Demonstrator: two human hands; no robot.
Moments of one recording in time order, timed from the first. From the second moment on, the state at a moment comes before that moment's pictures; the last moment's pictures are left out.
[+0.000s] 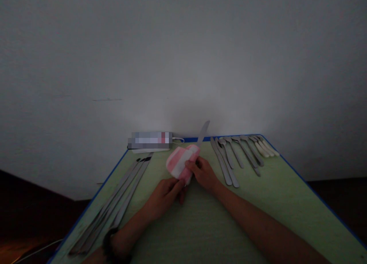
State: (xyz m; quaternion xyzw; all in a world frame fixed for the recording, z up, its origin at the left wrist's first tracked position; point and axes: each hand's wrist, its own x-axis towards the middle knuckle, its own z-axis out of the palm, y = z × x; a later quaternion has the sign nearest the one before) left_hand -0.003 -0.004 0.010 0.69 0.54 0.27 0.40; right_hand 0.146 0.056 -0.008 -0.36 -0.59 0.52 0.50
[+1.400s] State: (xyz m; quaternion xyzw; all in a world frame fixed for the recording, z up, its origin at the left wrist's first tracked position) left_hand -0.003 -0.004 0.008 0.71 0.54 0.24 0.38; right_hand 0.146 0.060 -0.012 -0.40 -0.61 0.48 0.48
